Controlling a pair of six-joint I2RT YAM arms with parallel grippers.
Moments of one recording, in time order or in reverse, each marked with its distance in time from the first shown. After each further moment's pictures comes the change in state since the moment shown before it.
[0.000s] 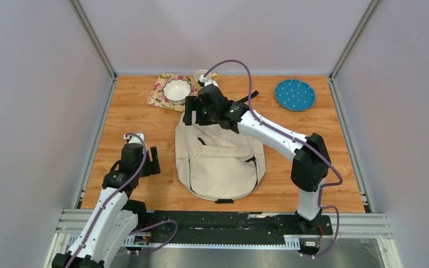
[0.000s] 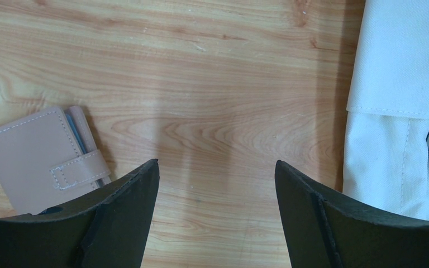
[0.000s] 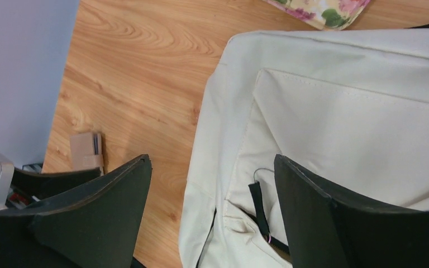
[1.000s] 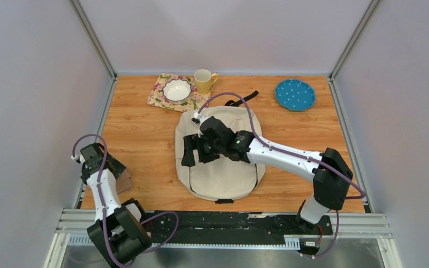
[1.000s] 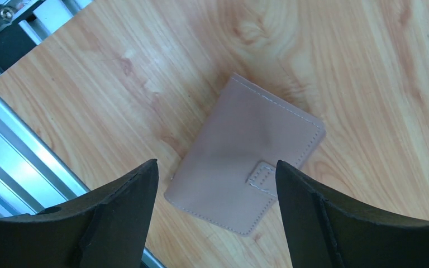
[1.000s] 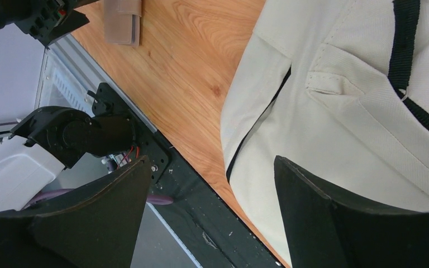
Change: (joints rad) left arm 0.753 0.274 0.082 -0.043 -0.014 -0.092; right arm 0.171 -0.256 -0.417 0.086 -0.253 0.039
